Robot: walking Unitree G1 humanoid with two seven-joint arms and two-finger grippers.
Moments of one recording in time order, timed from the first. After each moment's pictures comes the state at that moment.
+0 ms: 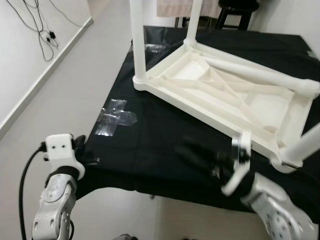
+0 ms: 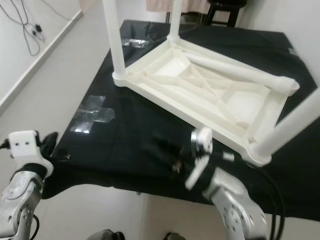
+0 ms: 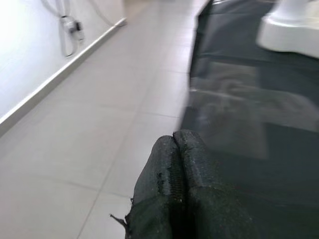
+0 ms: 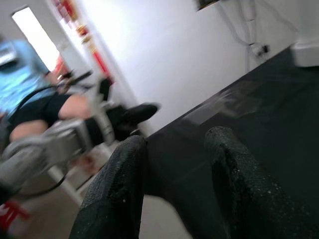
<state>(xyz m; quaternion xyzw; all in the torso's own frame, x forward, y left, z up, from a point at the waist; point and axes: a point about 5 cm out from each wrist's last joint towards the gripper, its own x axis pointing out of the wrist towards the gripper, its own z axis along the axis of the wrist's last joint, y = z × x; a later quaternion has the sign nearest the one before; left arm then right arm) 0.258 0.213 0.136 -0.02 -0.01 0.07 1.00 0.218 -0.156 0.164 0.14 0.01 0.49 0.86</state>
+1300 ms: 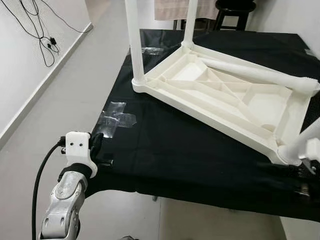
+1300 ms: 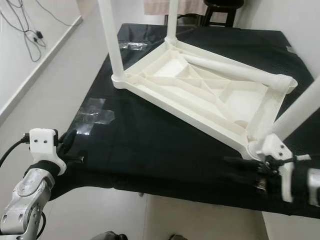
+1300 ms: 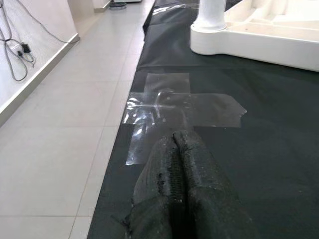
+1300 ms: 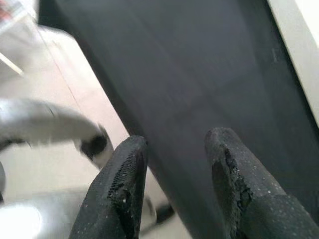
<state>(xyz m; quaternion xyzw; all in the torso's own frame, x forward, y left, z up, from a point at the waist) 0.264 0.189 0.138 0.01 -0.02 -0.01 1.00 0.195 -0.322 0.192 -0.14 0.27 0.38 0.87</state>
